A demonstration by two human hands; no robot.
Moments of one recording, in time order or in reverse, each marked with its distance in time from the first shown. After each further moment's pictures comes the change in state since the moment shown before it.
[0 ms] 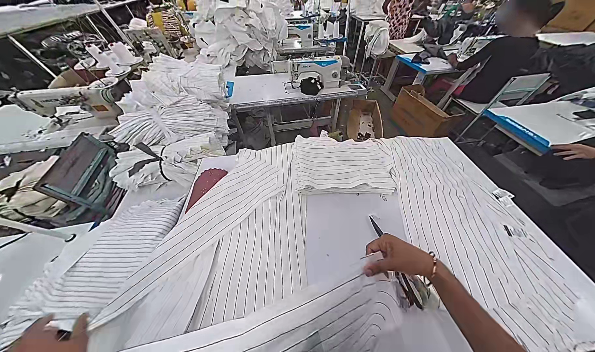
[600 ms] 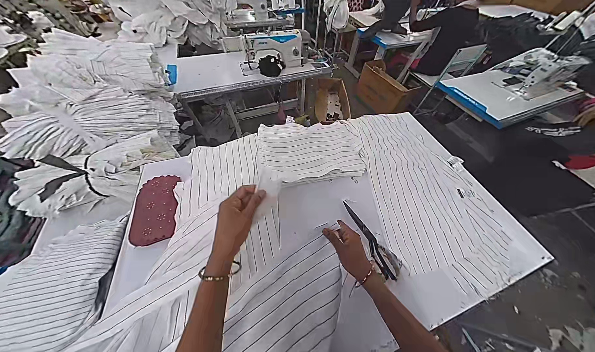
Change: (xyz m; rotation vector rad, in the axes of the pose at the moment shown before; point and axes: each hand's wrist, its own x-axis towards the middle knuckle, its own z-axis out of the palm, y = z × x) left_hand -0.064 0.360 0.049 -0.983 -0.688 0.482; right_hand 0.057 0.037 0.088 0.302 0.968 -0.138
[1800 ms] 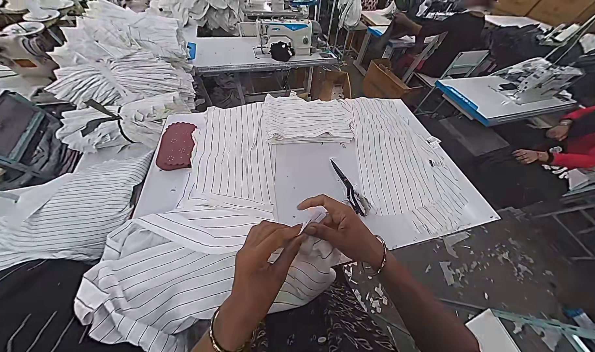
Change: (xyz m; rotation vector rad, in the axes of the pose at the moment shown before) left_hand -0.266 0.035 0.029 0.121 0.094 0.601; right_hand -0.144 -0.132 -0.042 0.180 -0.608 -0.198
